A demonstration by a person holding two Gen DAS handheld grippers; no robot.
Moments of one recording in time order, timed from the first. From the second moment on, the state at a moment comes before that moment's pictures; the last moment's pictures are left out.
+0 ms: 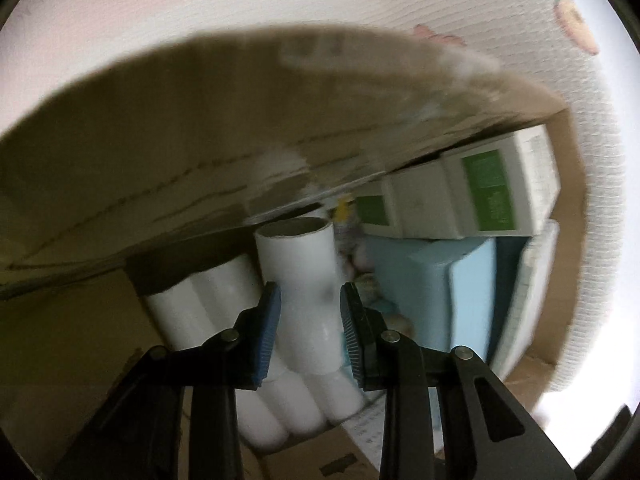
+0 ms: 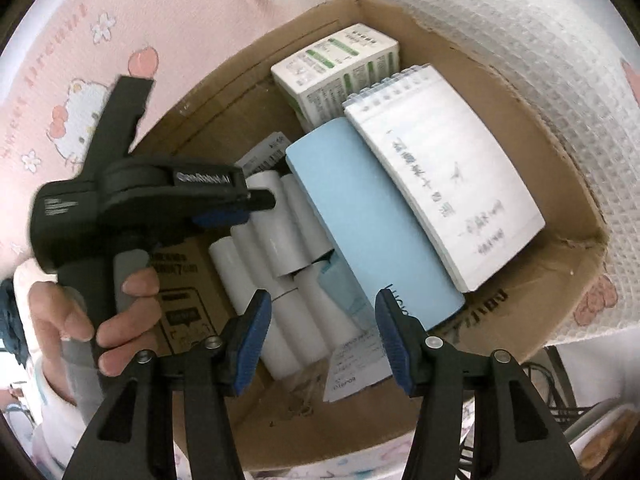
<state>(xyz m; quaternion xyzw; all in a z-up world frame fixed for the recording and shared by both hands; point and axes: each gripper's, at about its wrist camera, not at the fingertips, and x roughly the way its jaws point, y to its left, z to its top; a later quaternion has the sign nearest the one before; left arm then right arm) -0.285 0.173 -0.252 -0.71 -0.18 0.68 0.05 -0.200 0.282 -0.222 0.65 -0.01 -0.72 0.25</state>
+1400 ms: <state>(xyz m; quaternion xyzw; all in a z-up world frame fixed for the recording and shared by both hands) -0.281 0.115 -0.190 -0.59 -0.13 0.78 0.16 -0.235 0.172 -0.313 0.68 0.09 -0.67 0.28</state>
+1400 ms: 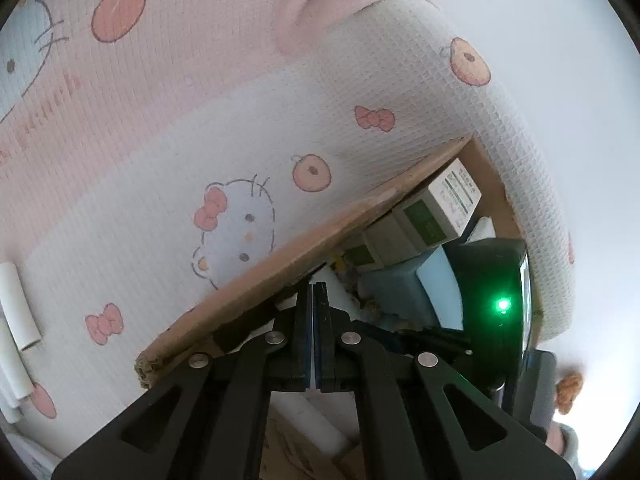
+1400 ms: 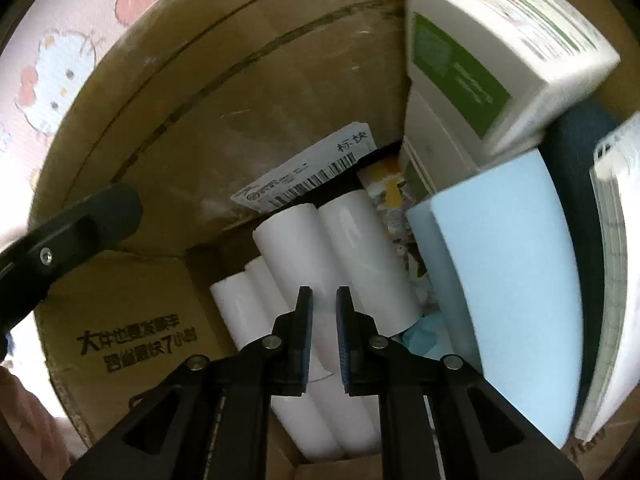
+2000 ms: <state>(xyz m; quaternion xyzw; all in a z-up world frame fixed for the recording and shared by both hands) -0.266 0.140 -0.184 -0.64 -0.11 0.74 0.16 -0.226 0.208 -0.256 0.63 0.10 -0.72 0.26</state>
